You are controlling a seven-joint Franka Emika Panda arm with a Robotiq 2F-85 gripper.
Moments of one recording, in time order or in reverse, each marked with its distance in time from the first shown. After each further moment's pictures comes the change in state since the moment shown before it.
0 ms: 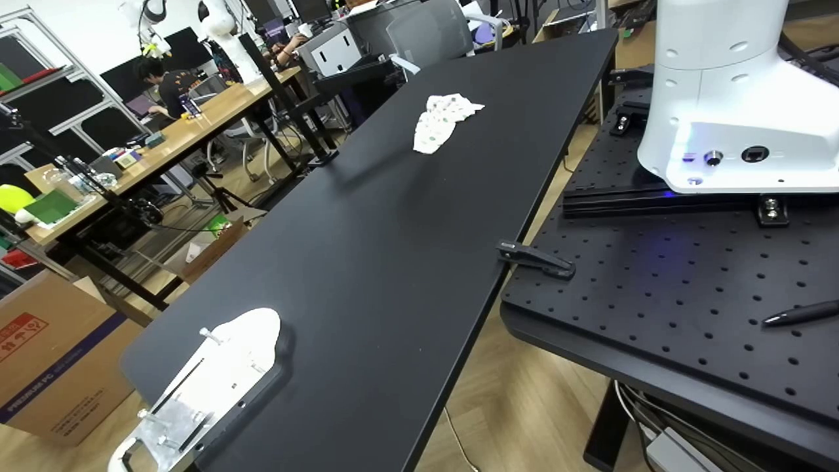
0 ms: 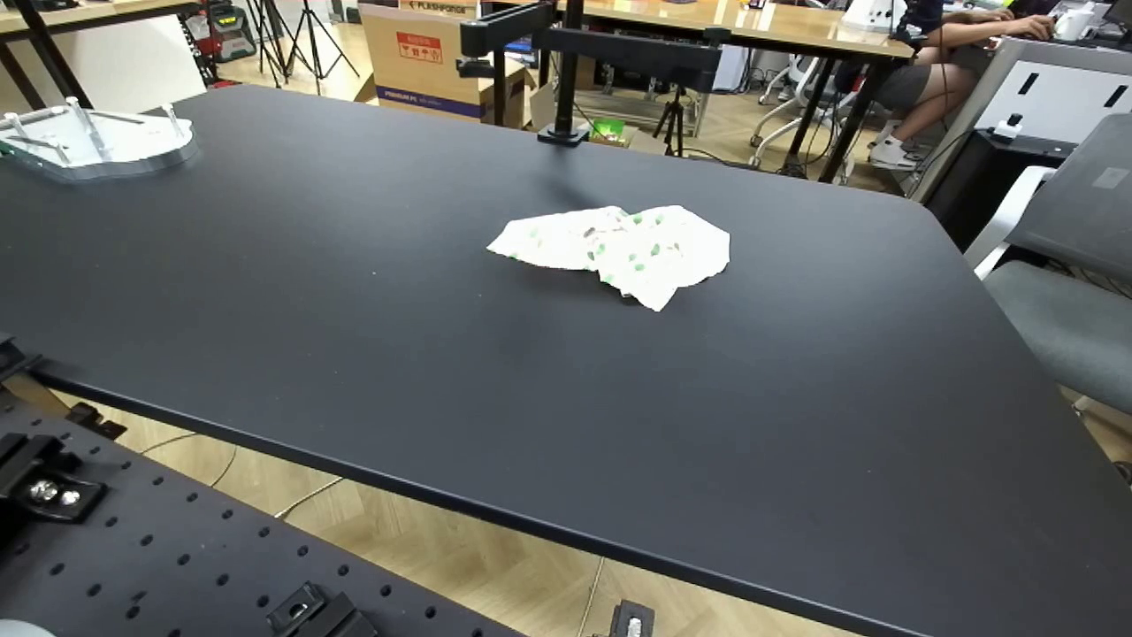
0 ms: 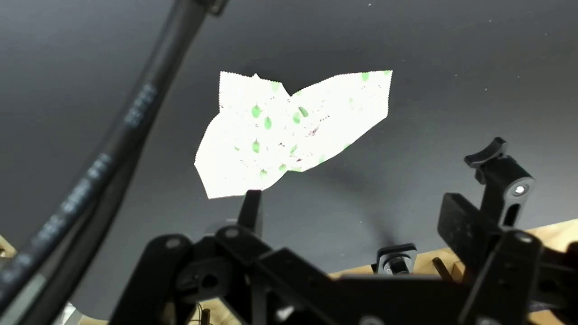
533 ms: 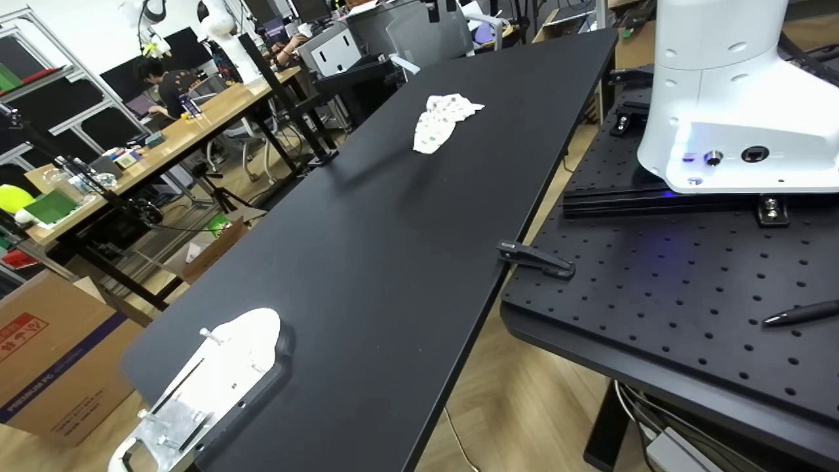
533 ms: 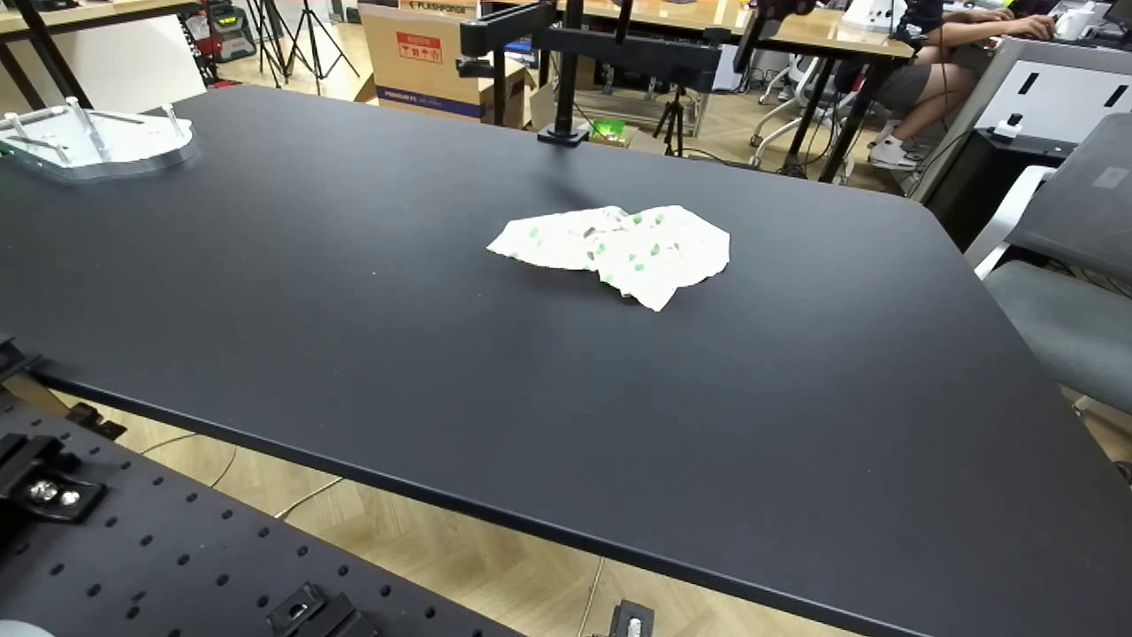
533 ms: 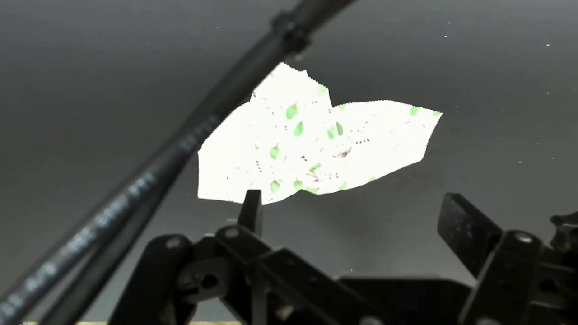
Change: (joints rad) arm -0.019 0.316 -0.022 0.231 0.102 -0.070 -0.419
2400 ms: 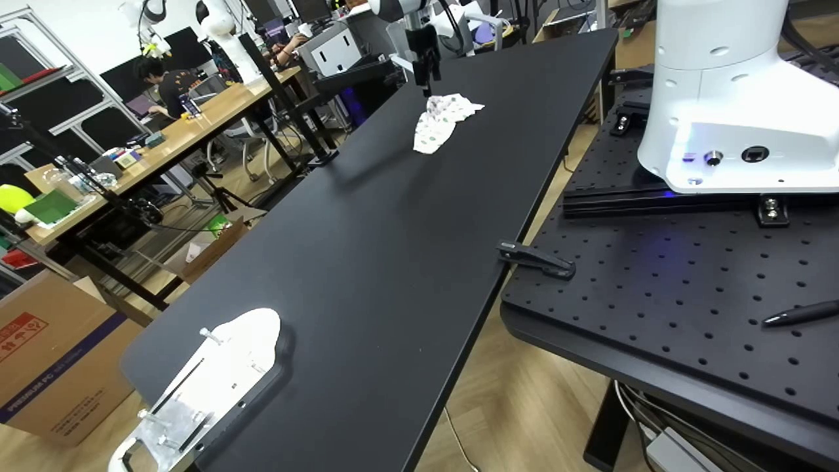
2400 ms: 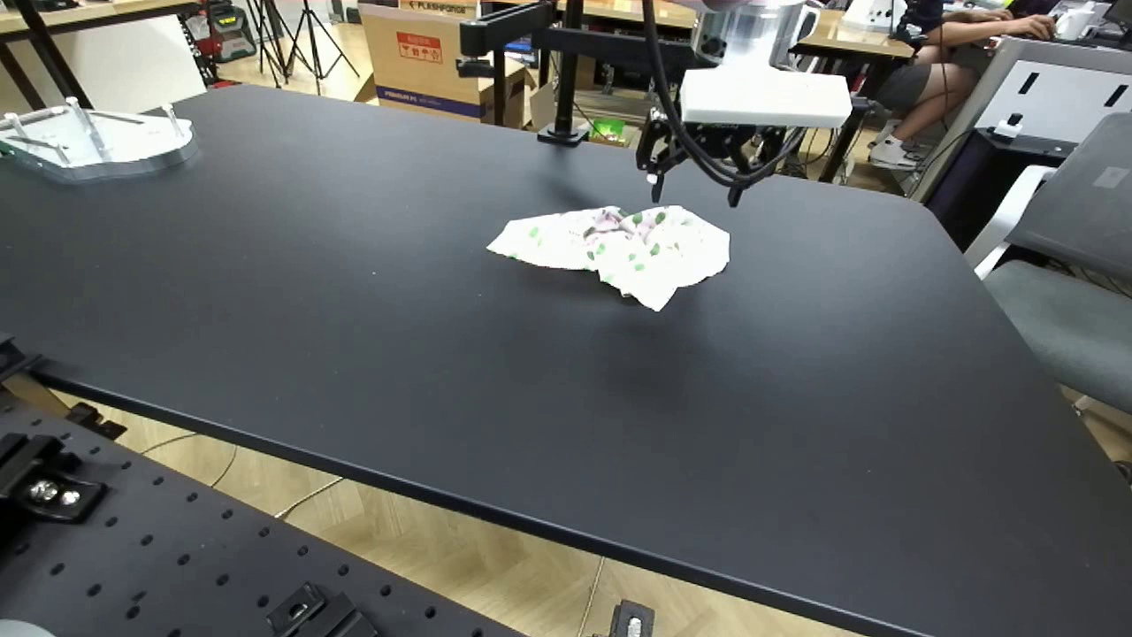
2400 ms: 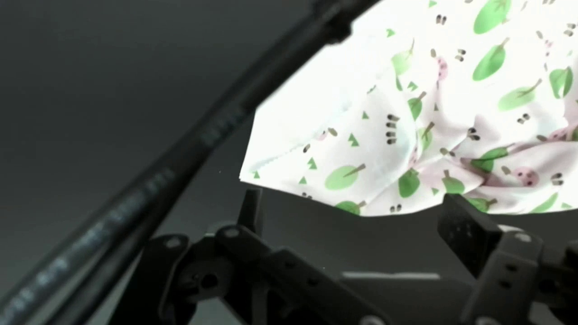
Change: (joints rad) arm -0.265 0.644 0.334 0.434 -0.102 0.269 -0.003
